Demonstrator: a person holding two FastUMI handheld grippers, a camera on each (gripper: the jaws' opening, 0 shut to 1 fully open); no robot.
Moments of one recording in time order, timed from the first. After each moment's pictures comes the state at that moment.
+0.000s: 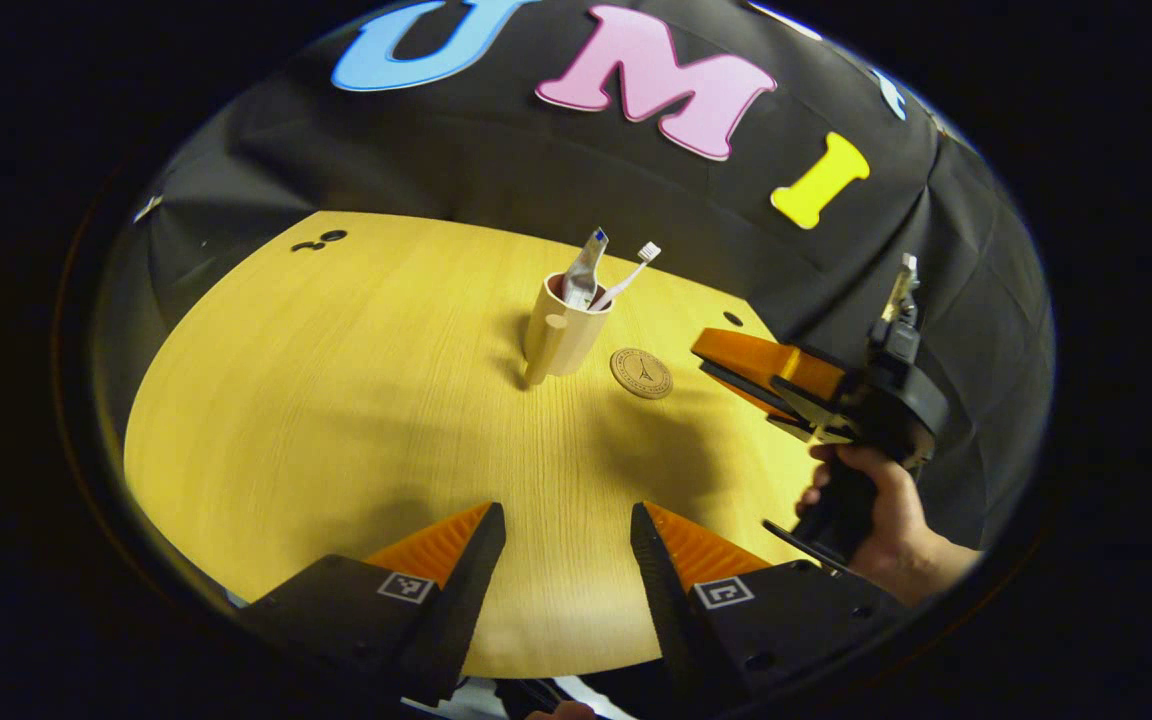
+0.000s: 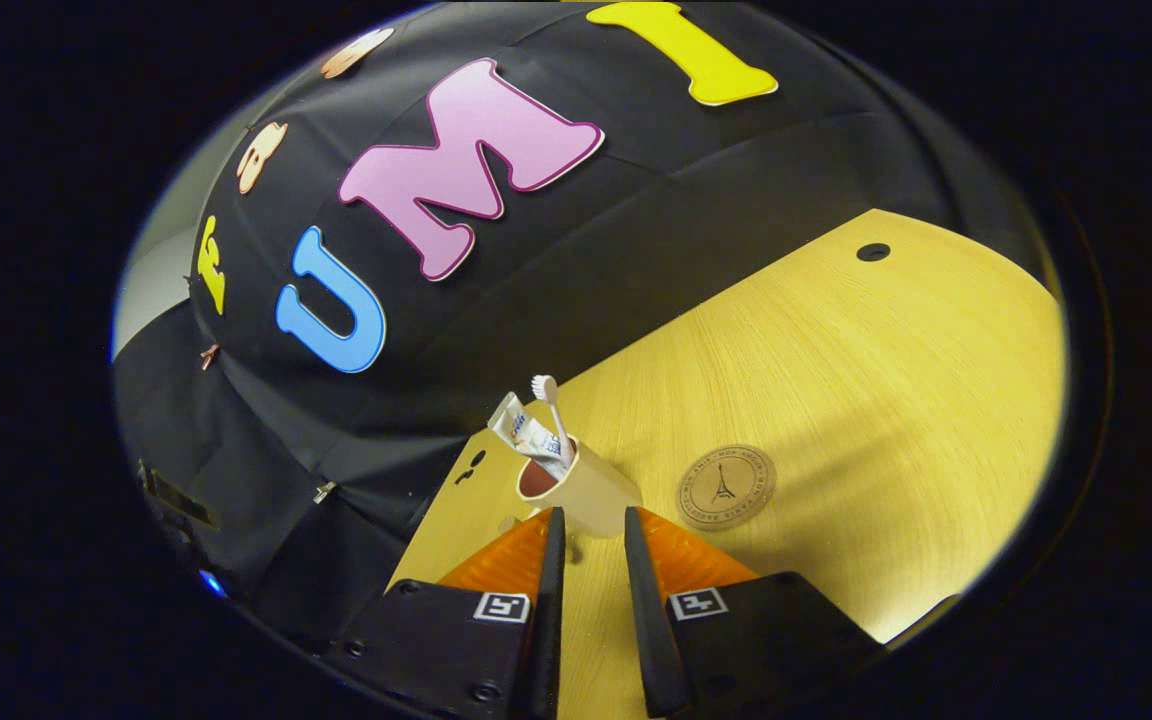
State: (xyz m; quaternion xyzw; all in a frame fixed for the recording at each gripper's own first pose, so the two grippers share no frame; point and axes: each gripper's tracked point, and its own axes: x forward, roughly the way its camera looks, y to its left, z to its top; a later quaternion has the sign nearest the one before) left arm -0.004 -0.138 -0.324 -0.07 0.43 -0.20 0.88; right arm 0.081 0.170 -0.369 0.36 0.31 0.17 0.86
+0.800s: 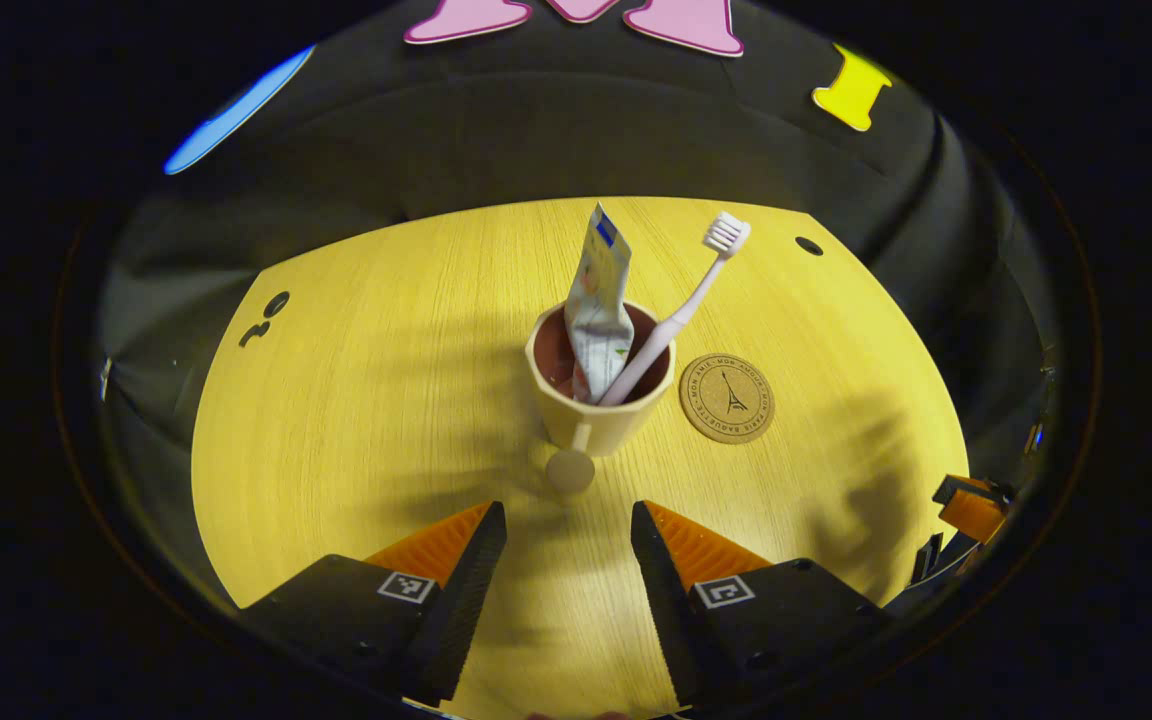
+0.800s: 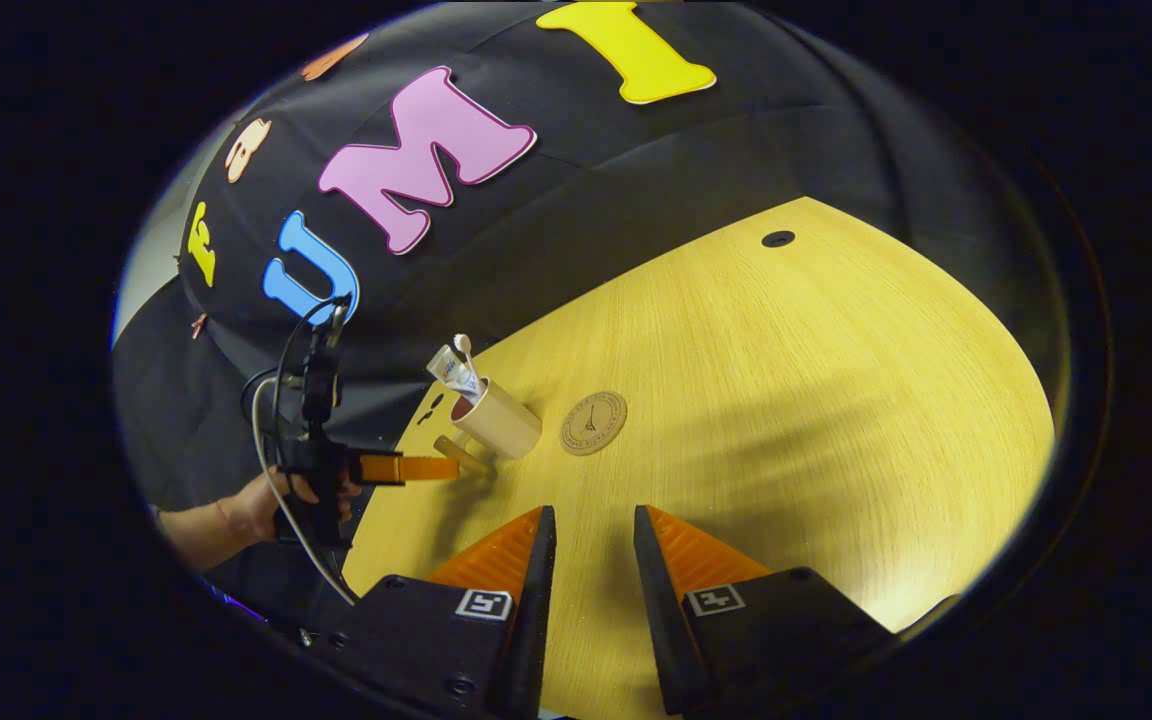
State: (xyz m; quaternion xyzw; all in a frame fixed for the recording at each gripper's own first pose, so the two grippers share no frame) left arm 0.151 -0.167 -0.369 0.11 0.50 -0.17 0.84; right arm -0.007 0.050 -0.389 0.32 0.39 0.17 0.85
